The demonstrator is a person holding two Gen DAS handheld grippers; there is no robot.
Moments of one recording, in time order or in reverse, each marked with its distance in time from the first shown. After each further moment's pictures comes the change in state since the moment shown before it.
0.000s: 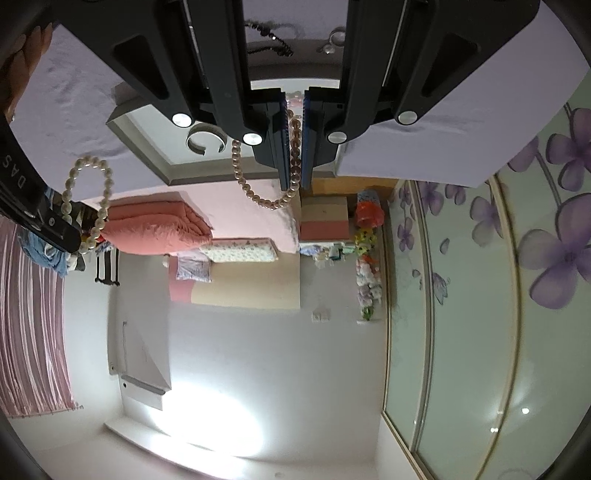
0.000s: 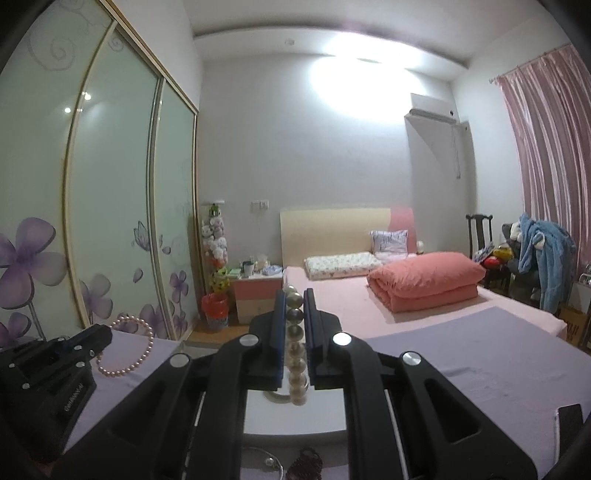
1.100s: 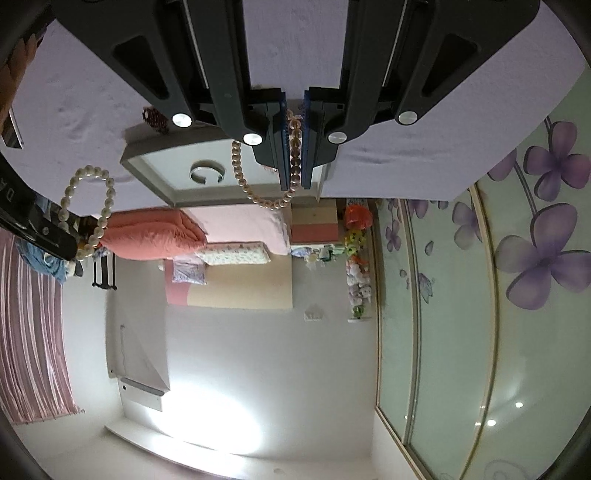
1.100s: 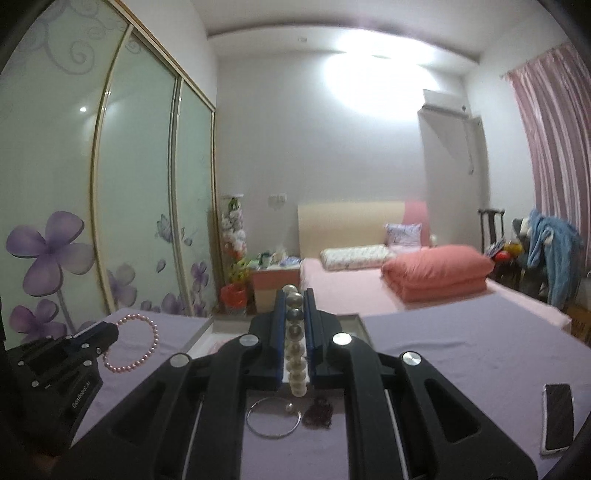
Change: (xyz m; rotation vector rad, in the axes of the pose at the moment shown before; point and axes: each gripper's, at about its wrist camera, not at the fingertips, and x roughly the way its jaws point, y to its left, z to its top) left arm -0.074 0.005 -0.024 0.013 -0.023 0.043; right arm -0.089 0.007 -0.014 -0.013 -0.002 0.061
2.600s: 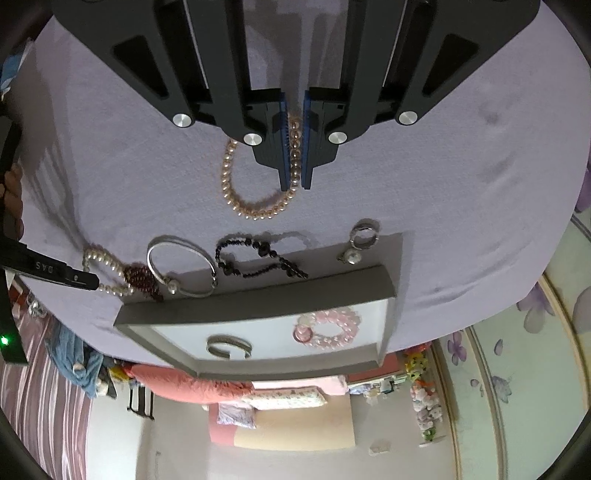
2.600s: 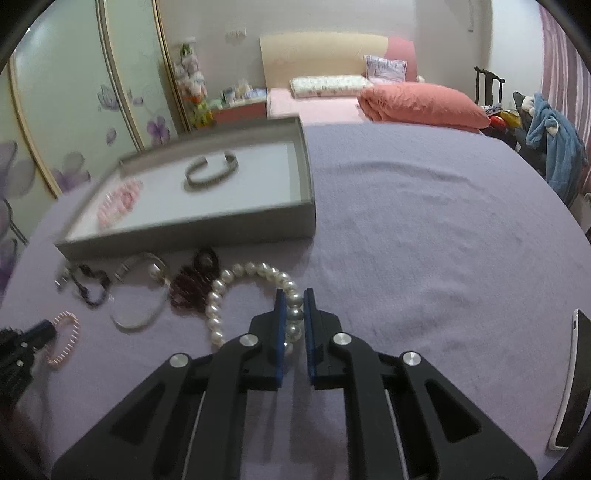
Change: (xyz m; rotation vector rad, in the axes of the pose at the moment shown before) left arm 0.074 0.010 -0.076 0.125 0.584 -0.215; right arm 0.128 -0.100 -0.099 0.099 0.691 -0.057
